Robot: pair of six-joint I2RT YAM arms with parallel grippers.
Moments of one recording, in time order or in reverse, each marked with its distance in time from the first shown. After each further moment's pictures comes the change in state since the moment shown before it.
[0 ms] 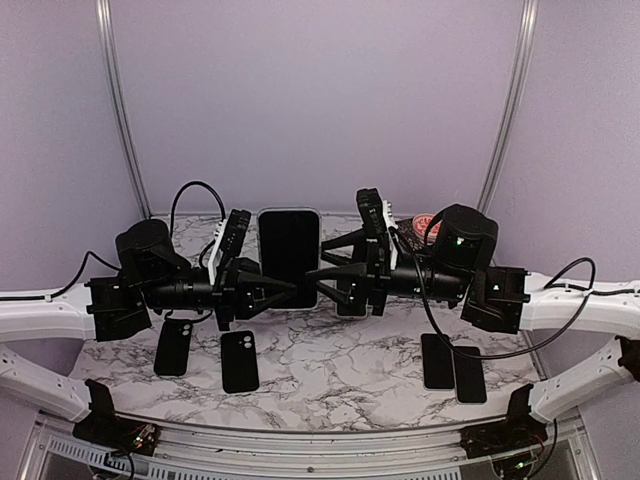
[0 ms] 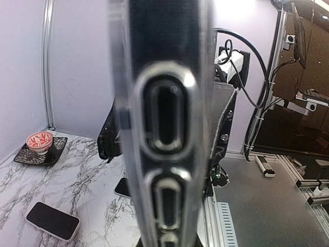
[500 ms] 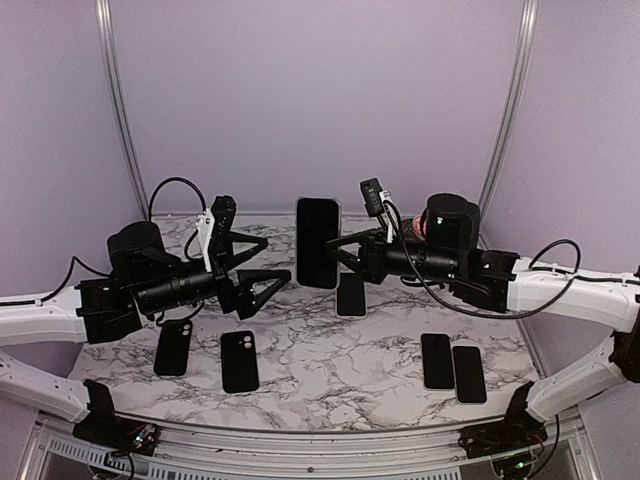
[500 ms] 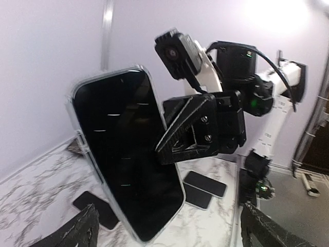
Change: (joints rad) left arm 0.004 -0.055 -0.036 -0.026 -0.273 0.021; right arm -0.129 0.063 0.044 -0.092 0.026 0.221
